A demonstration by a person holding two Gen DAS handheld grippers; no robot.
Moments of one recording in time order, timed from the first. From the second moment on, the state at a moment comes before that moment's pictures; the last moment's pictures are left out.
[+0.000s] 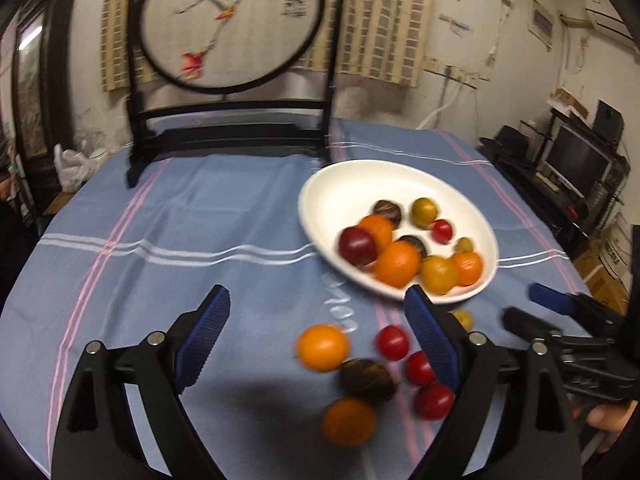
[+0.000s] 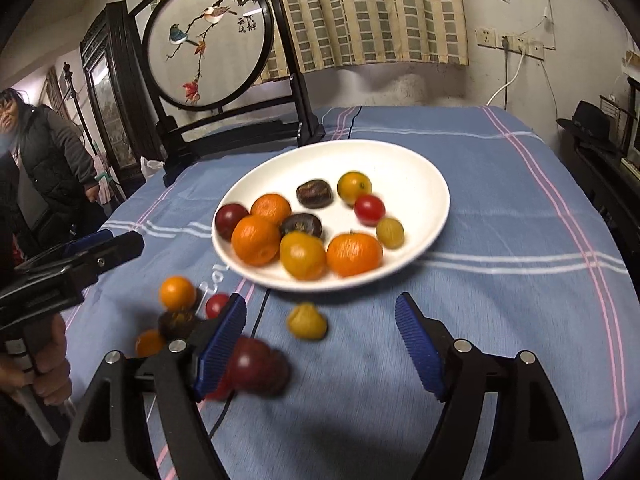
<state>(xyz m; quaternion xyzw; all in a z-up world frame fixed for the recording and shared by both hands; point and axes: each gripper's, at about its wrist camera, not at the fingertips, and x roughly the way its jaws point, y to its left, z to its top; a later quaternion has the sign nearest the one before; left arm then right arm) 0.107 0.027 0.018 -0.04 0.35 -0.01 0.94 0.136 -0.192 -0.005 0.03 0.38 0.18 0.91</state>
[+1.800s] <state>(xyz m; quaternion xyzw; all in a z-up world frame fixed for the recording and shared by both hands) 0.090 0.067 -0.024 -0.04 0.41 0.00 0.91 0.122 -0.146 -0.032 -0.06 0.44 0.23 0.87</state>
